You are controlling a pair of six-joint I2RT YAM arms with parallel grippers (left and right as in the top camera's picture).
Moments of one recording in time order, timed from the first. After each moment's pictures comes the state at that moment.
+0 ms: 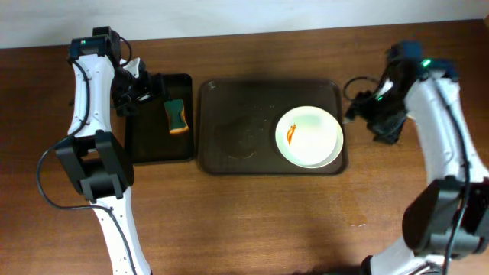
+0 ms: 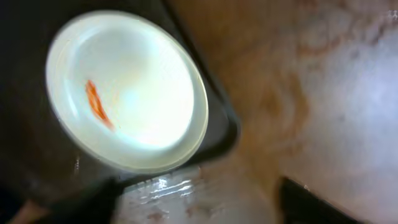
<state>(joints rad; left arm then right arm) 0.09 2.50 2.42 -1.48 0.34 -0.12 -0.11 1.76 1.54 -1.27 -0.14 0.51</state>
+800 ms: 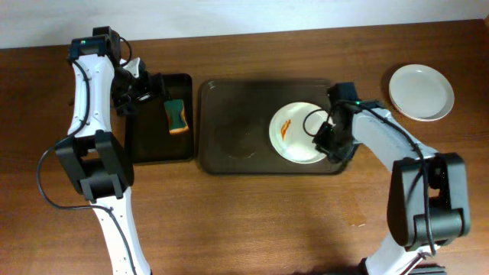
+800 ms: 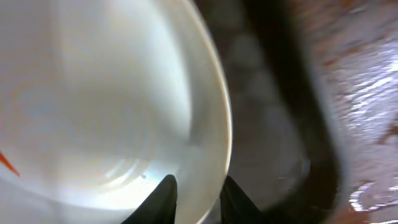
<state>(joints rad) 0.09 2.50 2.42 -1.48 0.34 -0.12 0.08 1.85 1.18 -0.82 -0.09 0.68</state>
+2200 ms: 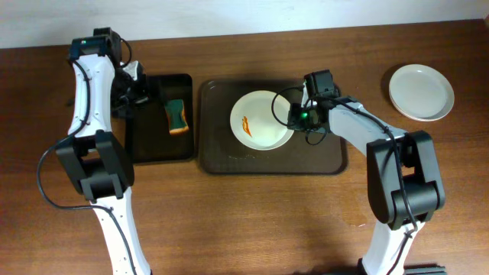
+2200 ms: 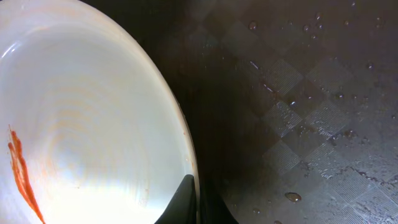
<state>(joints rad) 0.09 2.50 2.42 -1.50 0.22 -0.12 0.17 2.01 1.27 -0.40 -0.20 0.38</state>
